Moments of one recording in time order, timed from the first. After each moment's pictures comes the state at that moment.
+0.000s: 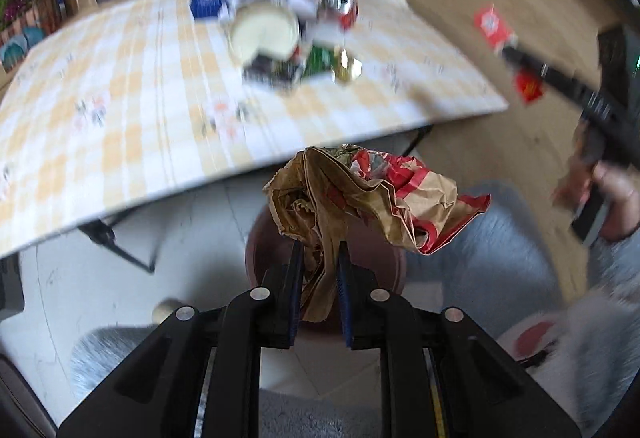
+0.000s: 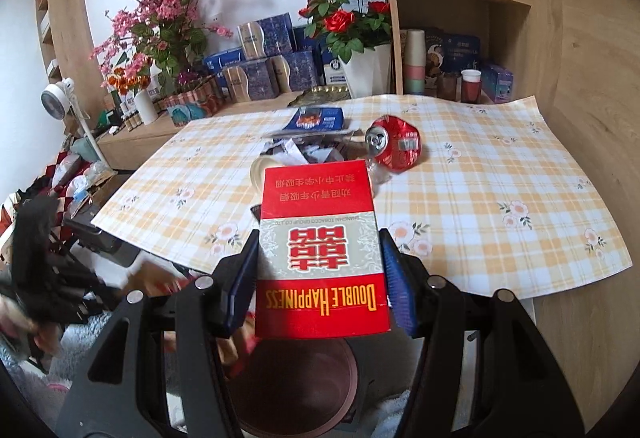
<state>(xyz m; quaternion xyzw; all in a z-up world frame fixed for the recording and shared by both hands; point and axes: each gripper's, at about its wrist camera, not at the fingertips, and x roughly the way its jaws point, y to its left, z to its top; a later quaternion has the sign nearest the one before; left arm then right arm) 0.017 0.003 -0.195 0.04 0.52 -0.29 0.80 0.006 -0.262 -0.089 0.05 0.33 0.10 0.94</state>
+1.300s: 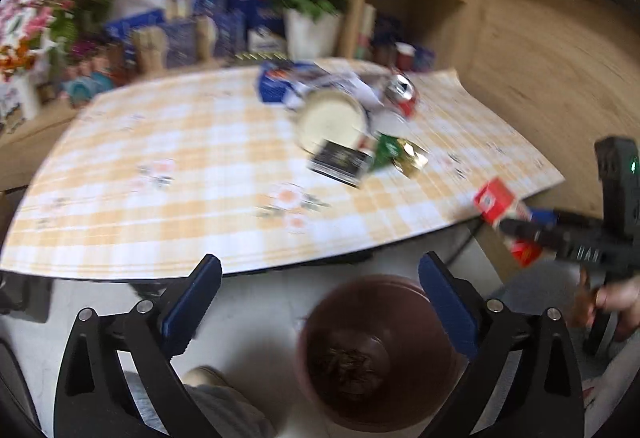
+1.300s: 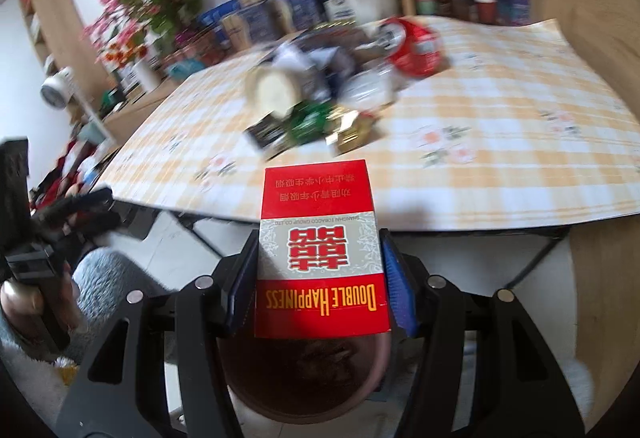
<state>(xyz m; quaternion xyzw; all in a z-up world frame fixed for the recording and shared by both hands) 0.027 0.020 -0.176 0.02 0.36 -0.17 0.92 0.017 -0.241 -0.192 0.09 0.41 0.15 0.89</state>
